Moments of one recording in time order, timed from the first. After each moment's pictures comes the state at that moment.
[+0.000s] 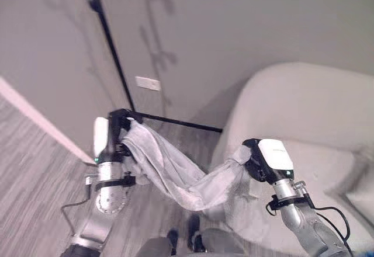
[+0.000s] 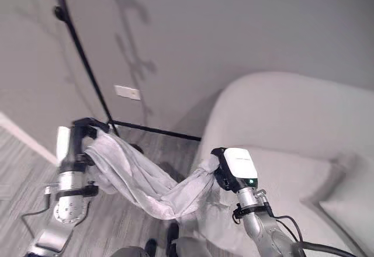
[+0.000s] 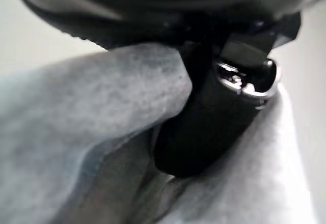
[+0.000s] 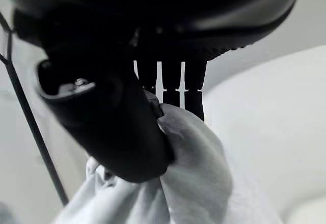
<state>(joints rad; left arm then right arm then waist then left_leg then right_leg) 0.11 0.41 -0.02 -0.11 0.25 -0.22 0.60 0.12 -0.64 0.25 0.08 -0.73 -0.11 -0.47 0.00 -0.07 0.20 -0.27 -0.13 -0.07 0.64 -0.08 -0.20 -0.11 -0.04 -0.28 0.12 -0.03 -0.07</state>
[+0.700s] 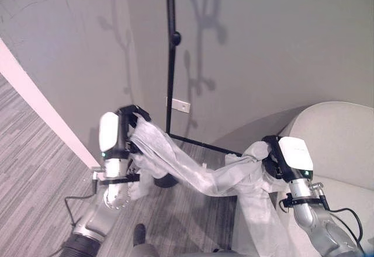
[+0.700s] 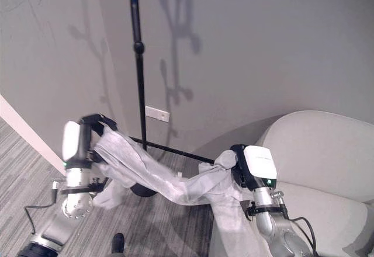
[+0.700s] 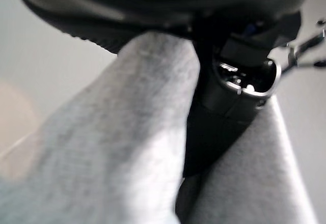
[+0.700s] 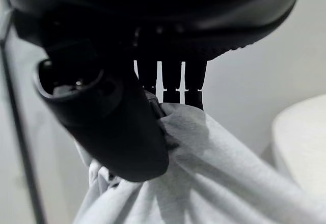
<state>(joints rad) -0.03 0.55 -0.14 0.00 0.37 -0.23 0.66 0.20 -0.62 0.12 0.07 -0.75 -0.13 -0.54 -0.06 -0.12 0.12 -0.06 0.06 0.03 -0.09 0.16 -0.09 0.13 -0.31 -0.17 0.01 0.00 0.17</state>
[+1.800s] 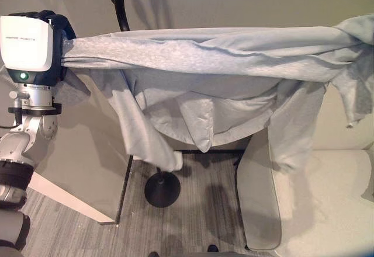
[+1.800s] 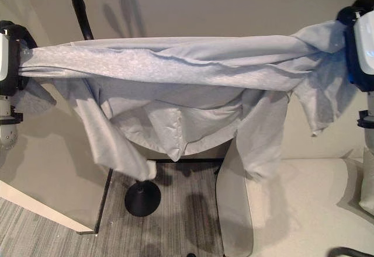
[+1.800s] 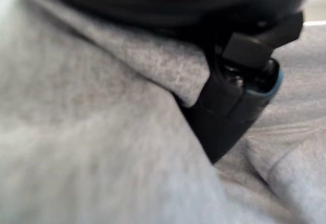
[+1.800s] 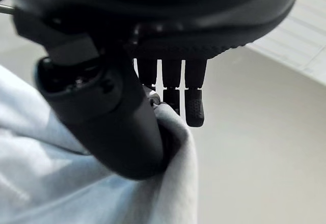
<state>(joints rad) -0.76 1.08 -0.48 0.70 0.68 -0.08 0.77 -0.58 -1.30 0.28 0.42 -0.77 -0.11 -0.73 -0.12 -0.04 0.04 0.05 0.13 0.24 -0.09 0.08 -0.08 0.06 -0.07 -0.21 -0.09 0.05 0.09</state>
